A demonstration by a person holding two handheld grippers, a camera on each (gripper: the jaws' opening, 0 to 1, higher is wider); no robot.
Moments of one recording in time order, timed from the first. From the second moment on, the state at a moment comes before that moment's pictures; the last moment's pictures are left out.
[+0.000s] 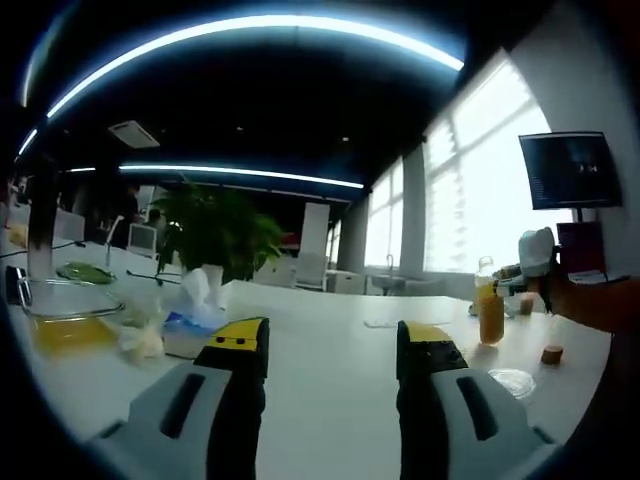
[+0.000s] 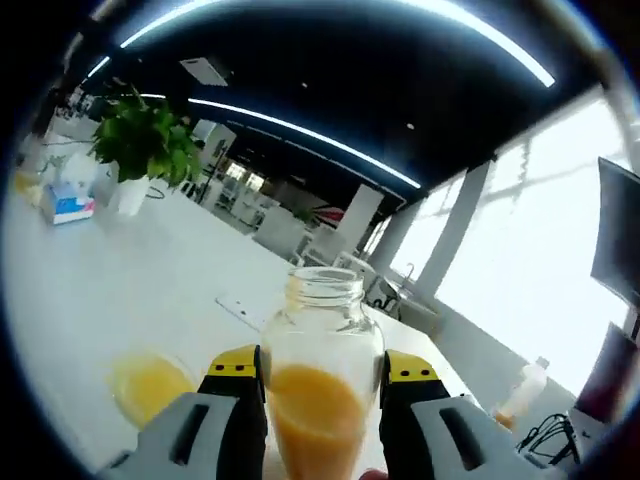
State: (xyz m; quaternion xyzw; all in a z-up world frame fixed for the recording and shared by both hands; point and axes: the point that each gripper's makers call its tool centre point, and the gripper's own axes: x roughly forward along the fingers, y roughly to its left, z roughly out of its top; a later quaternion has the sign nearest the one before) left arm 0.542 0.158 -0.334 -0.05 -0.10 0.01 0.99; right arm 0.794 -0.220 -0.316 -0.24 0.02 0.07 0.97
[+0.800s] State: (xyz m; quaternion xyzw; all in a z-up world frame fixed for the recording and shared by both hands) left arm 0.540 0.151 -0.328 -0.05 -0.10 0.00 0.99; right arm 0.782 -0.275 -0.316 -0.07 0.04 0.00 1.00
